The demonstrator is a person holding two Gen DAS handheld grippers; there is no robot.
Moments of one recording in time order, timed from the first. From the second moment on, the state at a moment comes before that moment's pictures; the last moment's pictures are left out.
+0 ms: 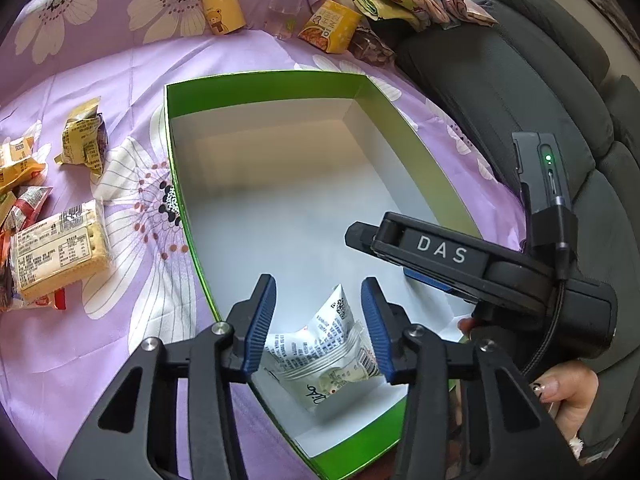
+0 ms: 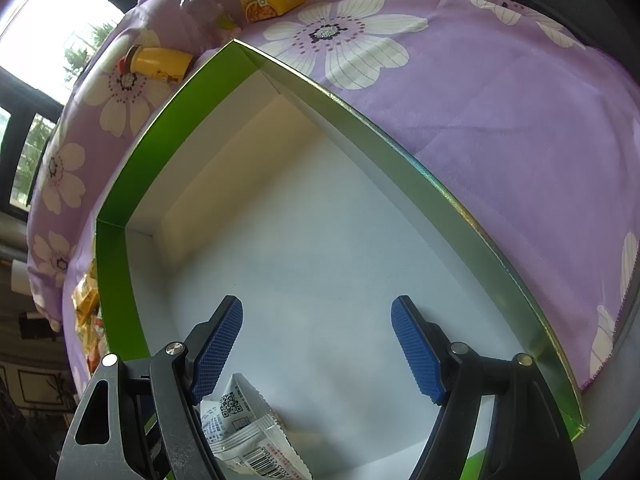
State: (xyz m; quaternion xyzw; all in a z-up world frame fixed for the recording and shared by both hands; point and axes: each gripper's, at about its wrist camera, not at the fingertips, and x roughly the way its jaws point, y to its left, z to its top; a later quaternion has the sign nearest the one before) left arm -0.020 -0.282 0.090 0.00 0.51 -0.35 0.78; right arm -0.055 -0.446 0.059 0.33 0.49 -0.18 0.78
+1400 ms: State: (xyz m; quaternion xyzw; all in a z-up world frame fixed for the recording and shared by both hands) left arm 0.050 0.040 0.076 -0.22 0.48 -0.13 0.84; right arm 0.066 -0.176 0.105 0.22 0.51 0.13 0.82
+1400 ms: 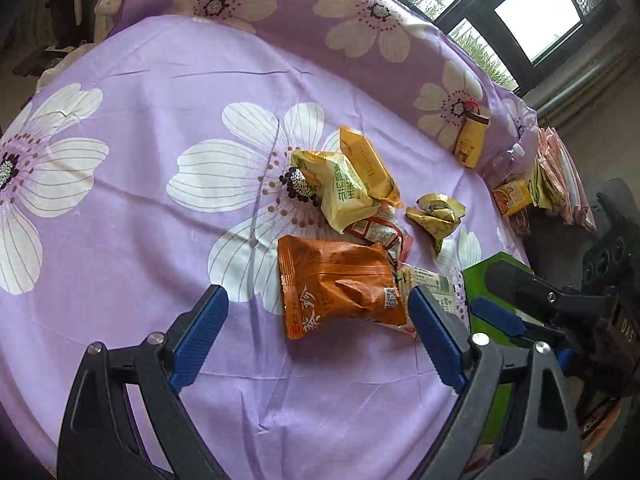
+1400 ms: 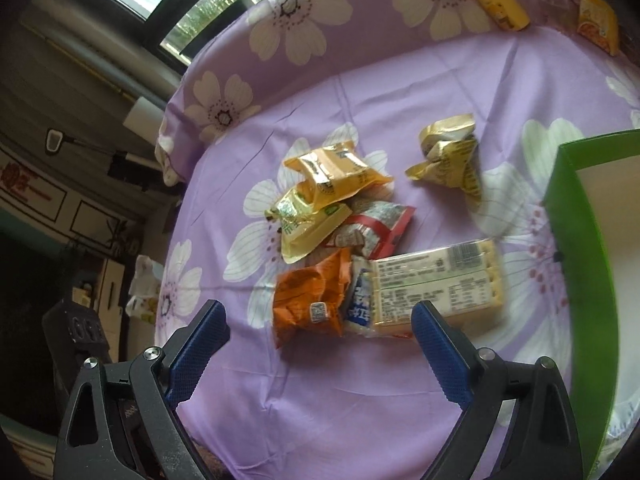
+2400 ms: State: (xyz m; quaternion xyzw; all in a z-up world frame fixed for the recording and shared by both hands) left arm 0.074 0.020 0.033 -0.21 0.52 -0.19 0.81; right arm 0.113 -0.122 0.047 0.17 0.60 0.13 0.77
